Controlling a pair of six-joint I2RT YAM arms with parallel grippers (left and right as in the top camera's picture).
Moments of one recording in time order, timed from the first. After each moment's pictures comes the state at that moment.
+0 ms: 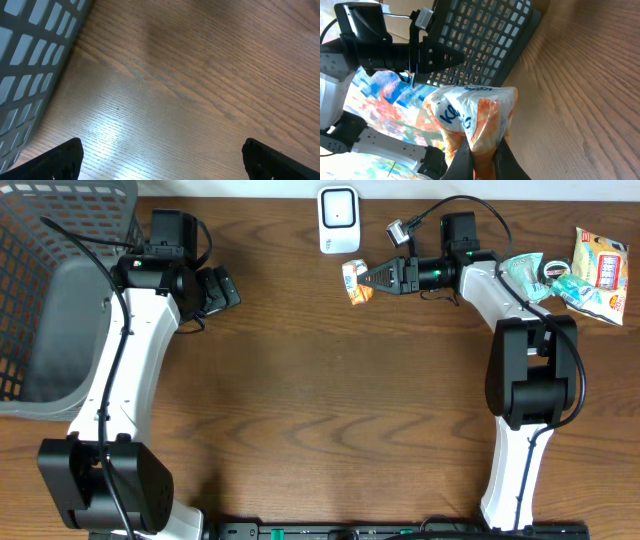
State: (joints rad) left arm -0.05 1.69 1.53 -1.02 -0.06 -0.46; right arm 0.10 2.28 1.70 -0.46 -1.52 0.06
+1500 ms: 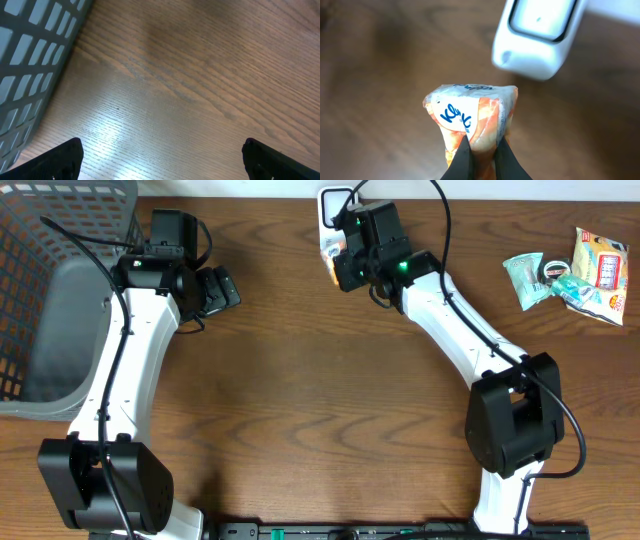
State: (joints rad) left arm -0.05 1.69 1.53 -1.02 -0.06 -0.46; right arm 0.43 2.05 1.69 -0.42 -0.07 0.02
